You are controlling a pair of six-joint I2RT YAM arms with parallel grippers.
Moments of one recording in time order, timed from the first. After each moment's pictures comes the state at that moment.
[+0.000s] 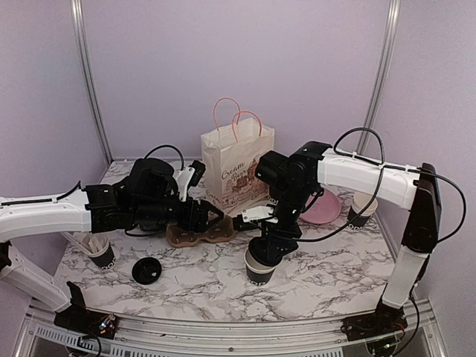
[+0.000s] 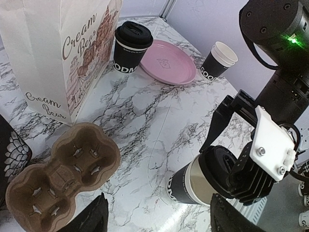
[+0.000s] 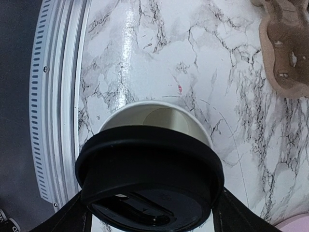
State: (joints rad) left arm -0.97 1.33 1.00 -0.20 0.02 -0.45; right arm 0.86 1.81 1.62 -1.27 -0.37 -0.76
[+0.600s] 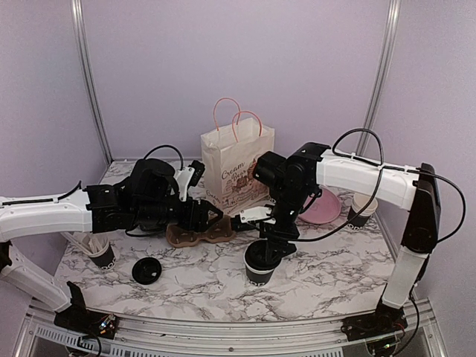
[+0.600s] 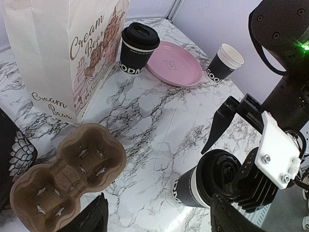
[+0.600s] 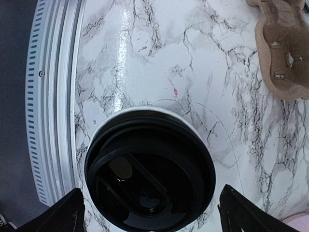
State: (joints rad) left arm -0.97 1.34 1.00 -0.20 -0.01 -0.45; right arm 0.88 1.81 1.62 -1.25 -0.35 -0.74
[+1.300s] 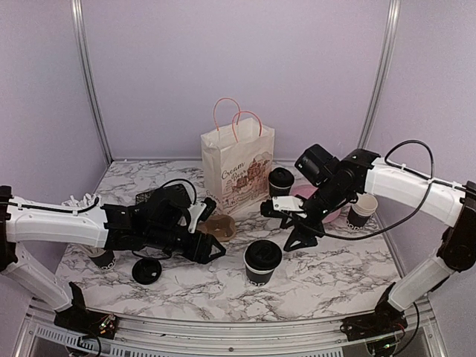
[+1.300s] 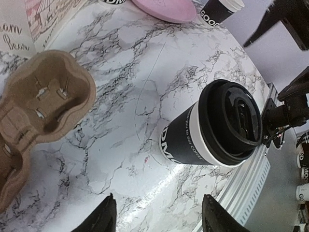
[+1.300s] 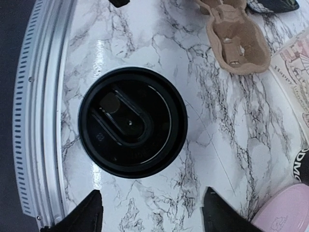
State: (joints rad) left arm -1.03 1.41 0.87 -0.17 0.11 -0.54; right arm 0.74 1.48 1.31 -1.03 -0.40 -0.75
